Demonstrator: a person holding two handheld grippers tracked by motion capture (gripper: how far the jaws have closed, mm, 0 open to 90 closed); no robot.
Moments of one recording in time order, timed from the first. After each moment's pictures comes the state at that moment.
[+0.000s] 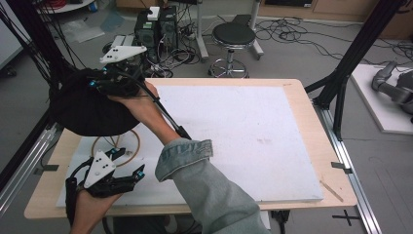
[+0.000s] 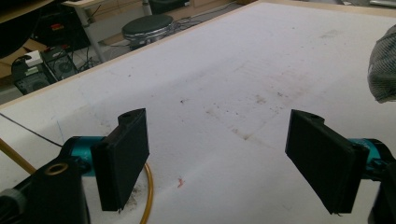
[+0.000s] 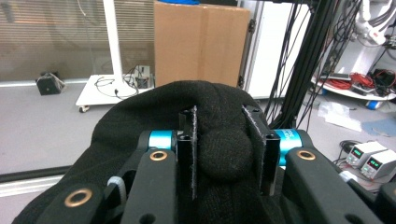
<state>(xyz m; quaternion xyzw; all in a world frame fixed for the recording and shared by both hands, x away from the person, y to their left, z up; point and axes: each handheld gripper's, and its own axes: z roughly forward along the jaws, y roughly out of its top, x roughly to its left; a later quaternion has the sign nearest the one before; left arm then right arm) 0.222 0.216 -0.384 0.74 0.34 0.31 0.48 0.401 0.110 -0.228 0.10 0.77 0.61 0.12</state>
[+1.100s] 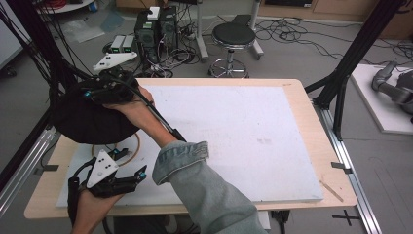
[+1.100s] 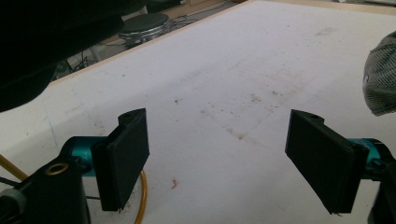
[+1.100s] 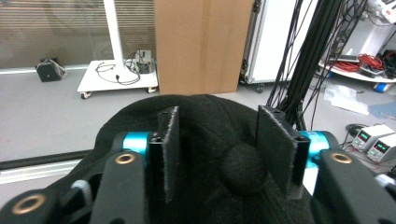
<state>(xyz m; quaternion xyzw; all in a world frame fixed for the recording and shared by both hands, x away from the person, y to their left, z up) 0.223 0.212 -0.385 0.75 0.33 0.31 0.49 0.400 0.126 -0.244 0.11 0.79 0.59 0.11</state>
